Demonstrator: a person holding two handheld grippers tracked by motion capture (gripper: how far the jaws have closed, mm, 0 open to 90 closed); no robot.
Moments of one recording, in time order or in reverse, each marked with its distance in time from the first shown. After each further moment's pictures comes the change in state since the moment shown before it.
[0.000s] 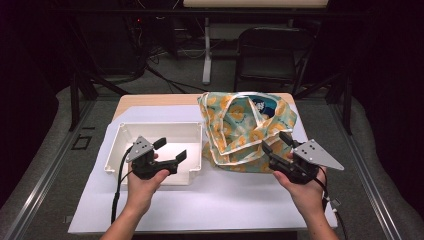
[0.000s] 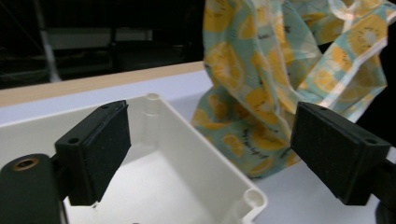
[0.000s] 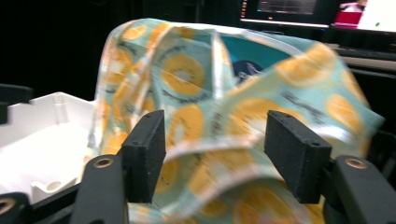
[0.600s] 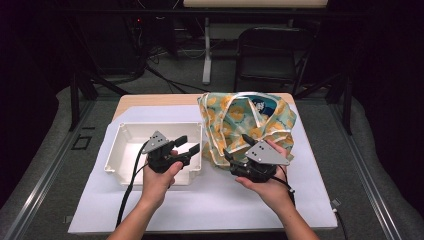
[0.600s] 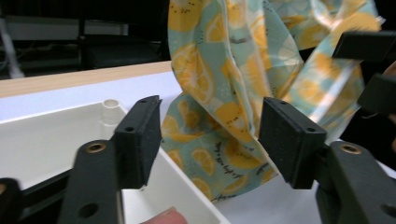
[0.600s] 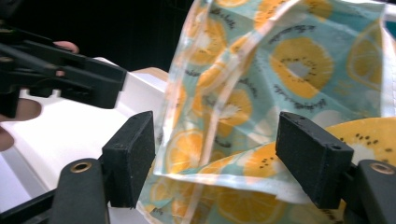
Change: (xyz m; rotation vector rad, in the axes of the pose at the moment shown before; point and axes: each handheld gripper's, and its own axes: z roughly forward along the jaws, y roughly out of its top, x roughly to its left) left arm -0.007 0.004 0.029 -0.004 -0.083 -0.034; right arm 0.063 -0.014 0.053 0.065 0.137 -0.143
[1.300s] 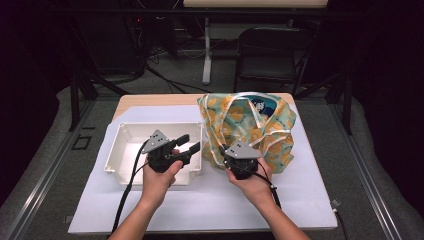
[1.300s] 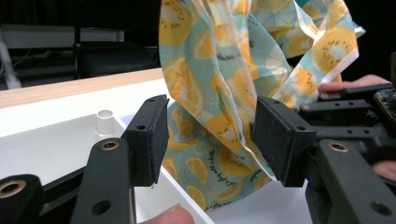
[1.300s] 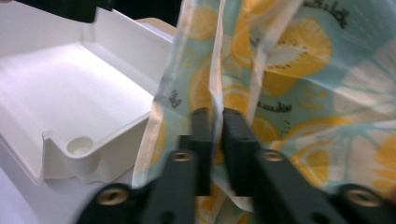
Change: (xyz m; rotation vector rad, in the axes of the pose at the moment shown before) left arm -0.003 0.005 -0.003 -0.018 -0.003 0.018; right arm 0.012 -0.023 0.048 0.190 -0.014 -0.026
